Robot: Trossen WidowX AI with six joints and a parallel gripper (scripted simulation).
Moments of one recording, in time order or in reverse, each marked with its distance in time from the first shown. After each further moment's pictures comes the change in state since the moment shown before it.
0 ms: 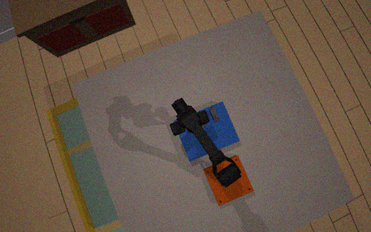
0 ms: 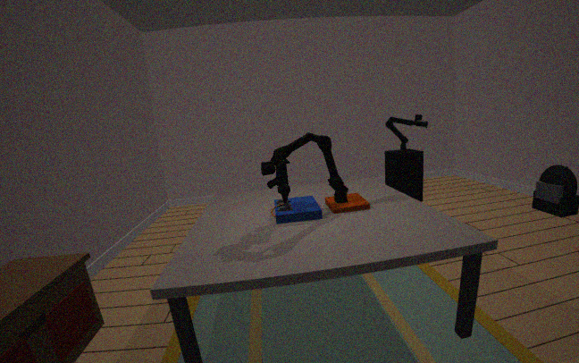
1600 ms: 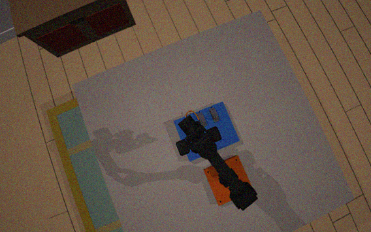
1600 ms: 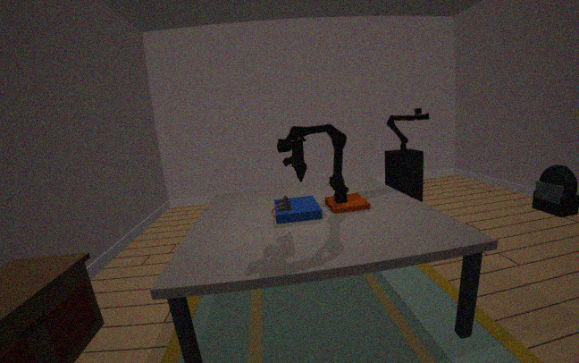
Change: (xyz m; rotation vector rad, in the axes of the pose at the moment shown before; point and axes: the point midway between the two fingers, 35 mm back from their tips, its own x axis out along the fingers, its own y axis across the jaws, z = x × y) arm -0.104 -0.001 -0.091 0.001 -0.015 0.008
